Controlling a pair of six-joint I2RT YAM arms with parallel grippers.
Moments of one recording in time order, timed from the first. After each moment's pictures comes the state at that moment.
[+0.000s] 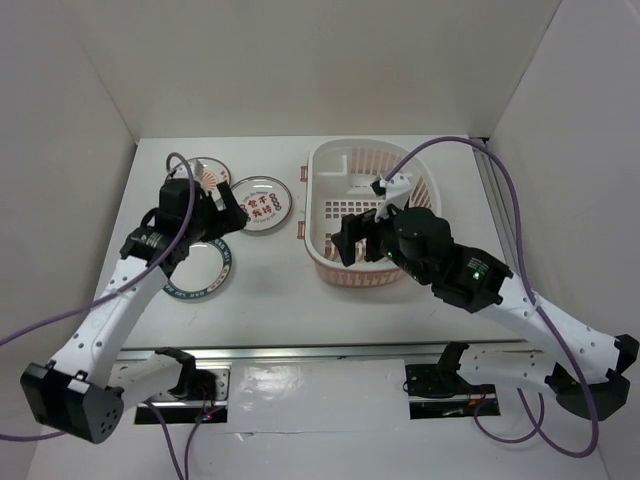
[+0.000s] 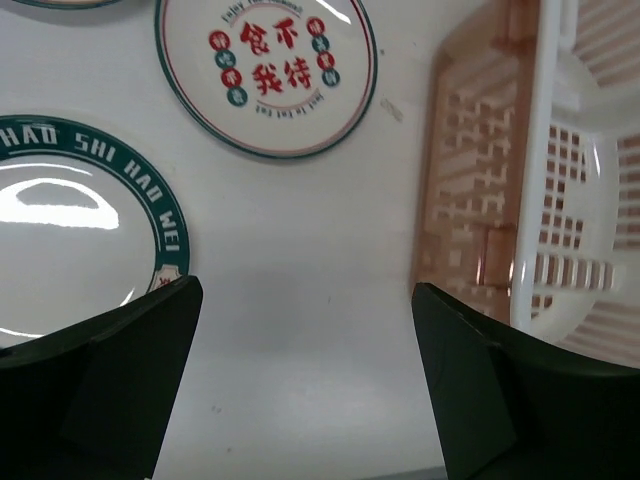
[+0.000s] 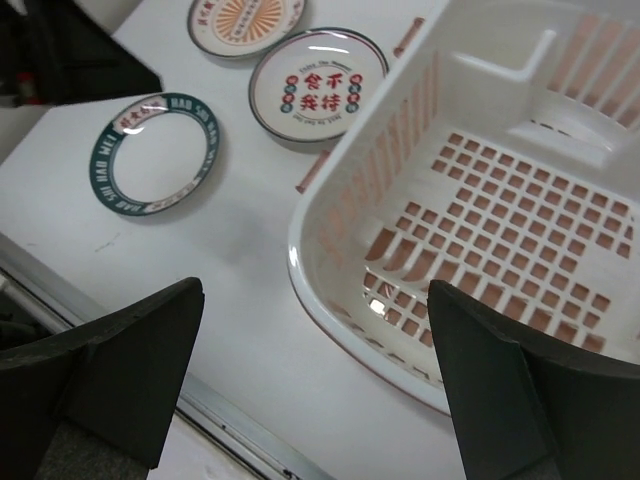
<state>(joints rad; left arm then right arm) -0.31 1.03 1.05 -0.62 -0.09 -0.54 0.96 0.97 1.18 -0.55 0.38 0.30</state>
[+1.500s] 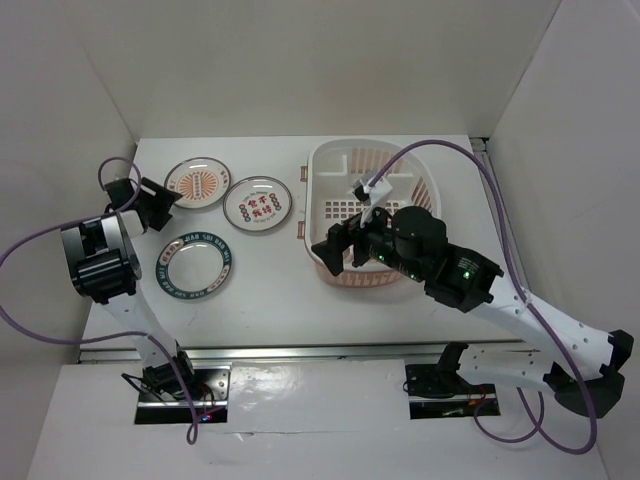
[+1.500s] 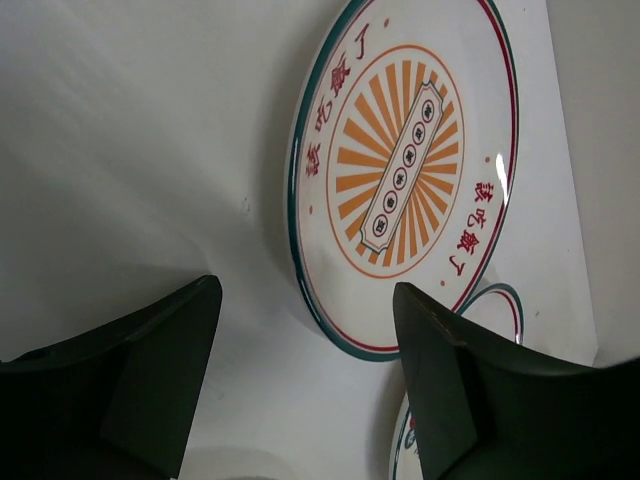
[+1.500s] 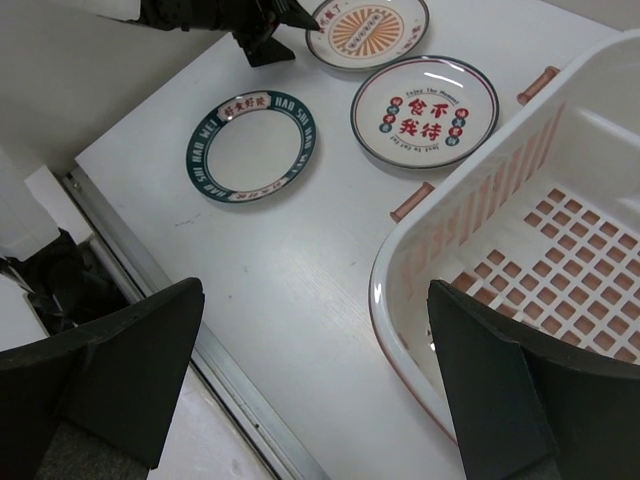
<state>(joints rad) 0.43 1.96 1.12 0.17 0.33 -0.78 0.97 1.00 1.16 -0.38 0.13 0.23</state>
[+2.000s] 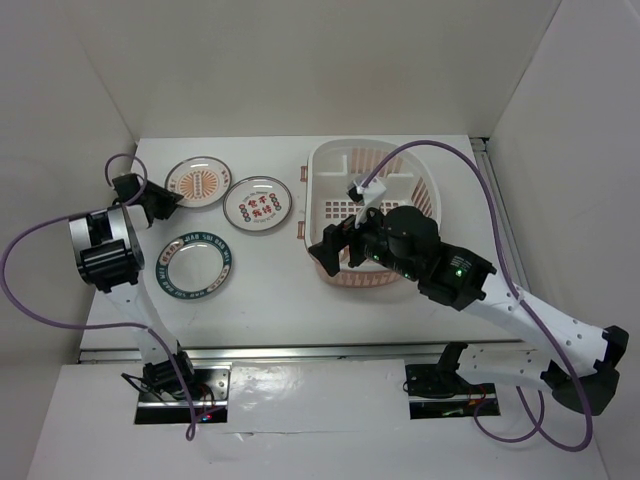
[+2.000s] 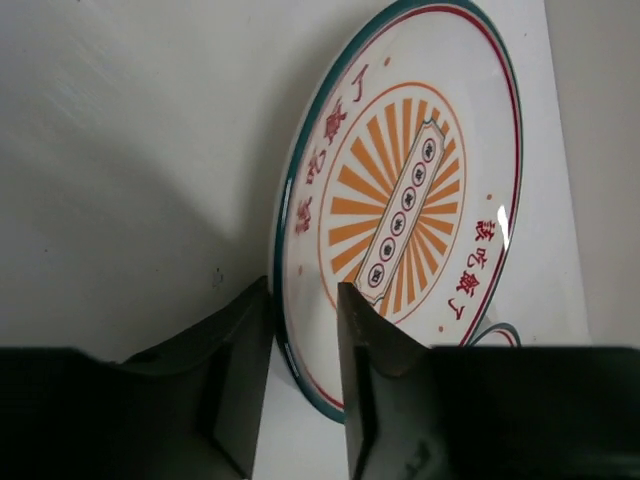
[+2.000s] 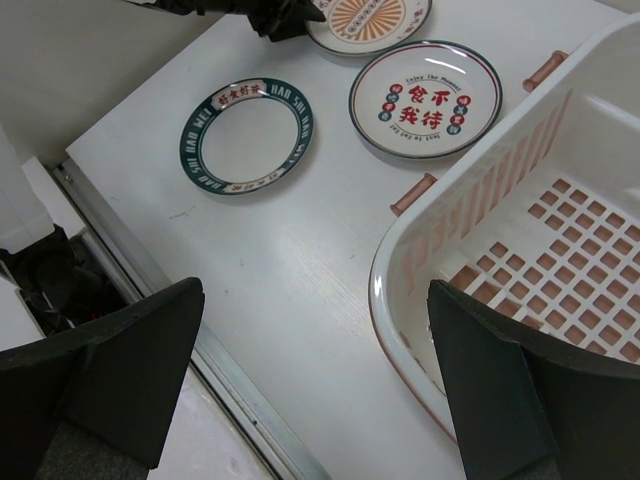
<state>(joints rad) 0.40 2.09 1.23 0.22 0.32 -0.83 0.97 1.03 1.14 -0.37 0.13 0.23</state>
